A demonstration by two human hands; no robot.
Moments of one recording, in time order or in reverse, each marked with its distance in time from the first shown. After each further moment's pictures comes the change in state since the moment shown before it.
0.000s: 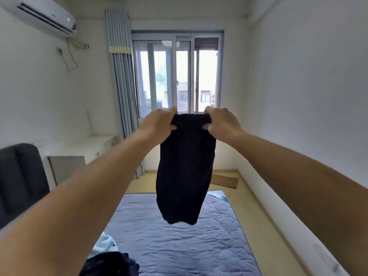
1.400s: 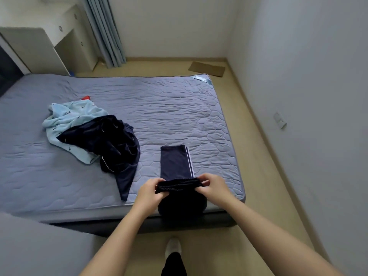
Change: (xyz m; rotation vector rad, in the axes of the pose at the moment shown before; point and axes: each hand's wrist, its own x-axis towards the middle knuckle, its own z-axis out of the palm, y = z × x) left_hand -0.542 0.085 0.206 -0.695 -0.674 -0.675; right_hand -0.561 0.018 0.144 0.564 -0.748 0.690
